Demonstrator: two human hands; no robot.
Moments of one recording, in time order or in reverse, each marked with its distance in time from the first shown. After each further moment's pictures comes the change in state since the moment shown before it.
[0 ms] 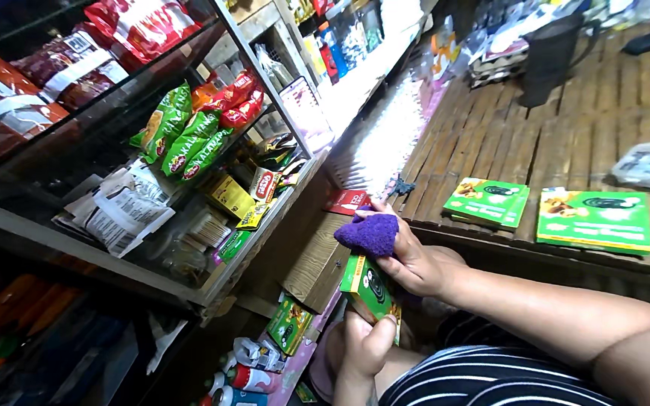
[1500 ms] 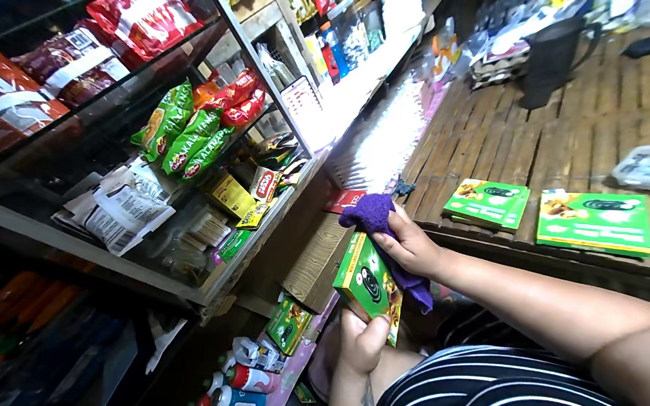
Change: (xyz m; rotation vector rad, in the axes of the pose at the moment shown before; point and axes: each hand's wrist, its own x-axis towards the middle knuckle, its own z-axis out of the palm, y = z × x) left_hand 0.004 0.003 -0.004 -0.089 -0.012 -0.008; right_hand 0.007 0.014 -0.009 -0.044 -0.019 0.270
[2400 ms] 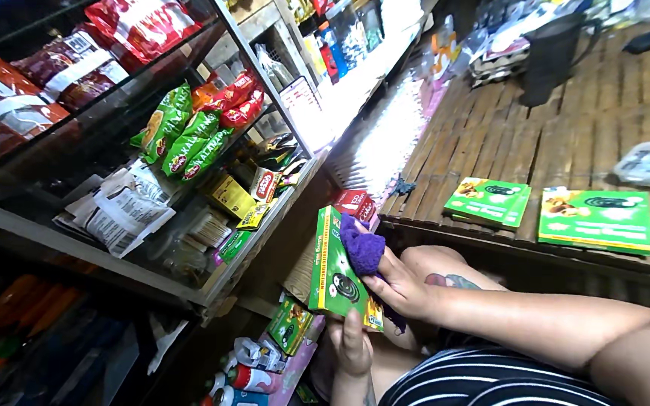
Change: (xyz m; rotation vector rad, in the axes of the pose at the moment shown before) left_hand 0.002 -0.013 -0.005 -0.129 0.179 0.274; right_hand -0.048 -0.013 0.047 0.107 -0.014 -0.091
